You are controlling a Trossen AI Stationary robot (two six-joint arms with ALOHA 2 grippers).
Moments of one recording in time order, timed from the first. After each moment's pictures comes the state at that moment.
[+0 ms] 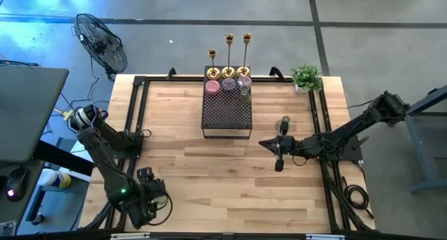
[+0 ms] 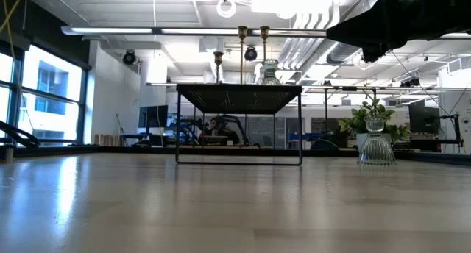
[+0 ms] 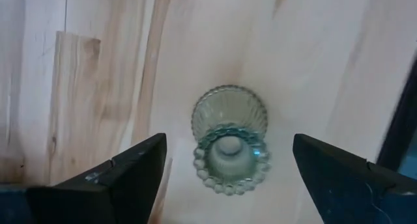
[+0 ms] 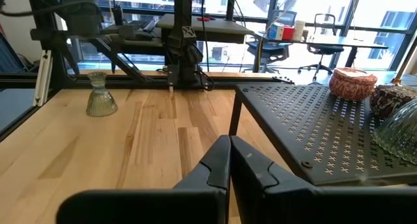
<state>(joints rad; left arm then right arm) -1.01 1.54 1.17 -1.09 -0.22 -1.22 0.41 1.09 0.28 0.72 0.59 0.00</state>
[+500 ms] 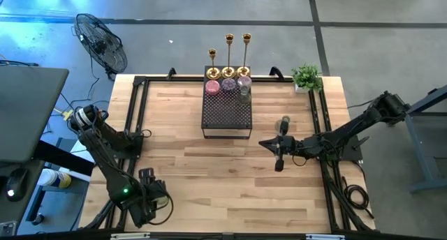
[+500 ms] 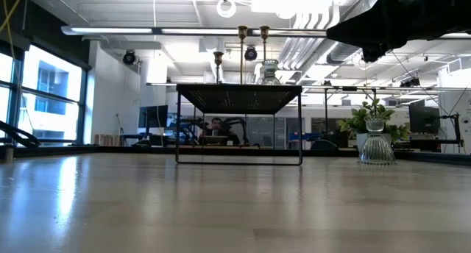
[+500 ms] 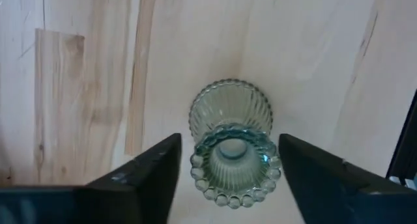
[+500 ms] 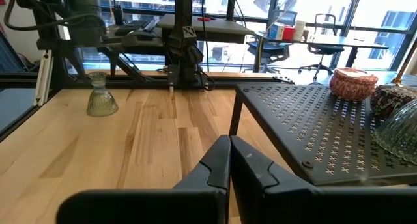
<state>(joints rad) -1.01 1.54 1.10 -1.01 -0.20 -1.17 0.41 1.09 0.28 0.72 0.59 0.00</state>
